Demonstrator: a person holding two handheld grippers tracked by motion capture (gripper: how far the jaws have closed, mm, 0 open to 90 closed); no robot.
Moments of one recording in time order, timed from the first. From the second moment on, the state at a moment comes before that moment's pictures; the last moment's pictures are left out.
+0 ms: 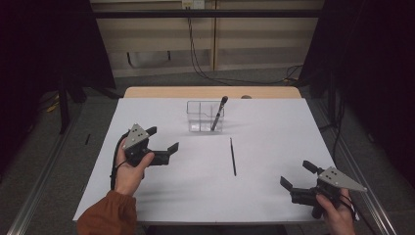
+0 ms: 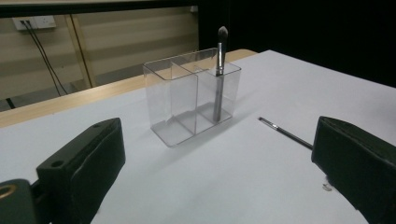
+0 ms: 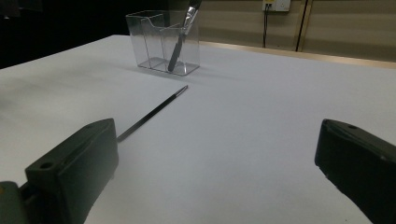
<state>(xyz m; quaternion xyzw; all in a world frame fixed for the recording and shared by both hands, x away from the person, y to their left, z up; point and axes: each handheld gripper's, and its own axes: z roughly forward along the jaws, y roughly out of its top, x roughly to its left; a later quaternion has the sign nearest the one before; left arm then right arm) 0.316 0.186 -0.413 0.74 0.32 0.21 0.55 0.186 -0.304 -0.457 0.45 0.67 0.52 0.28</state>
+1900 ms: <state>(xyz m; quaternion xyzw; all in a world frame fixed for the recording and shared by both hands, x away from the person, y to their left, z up) 0.223 0.239 -0.434 0.70 0.35 0.23 0.57 0.182 -0.305 -0.456 0.45 0.67 0.52 0.29</state>
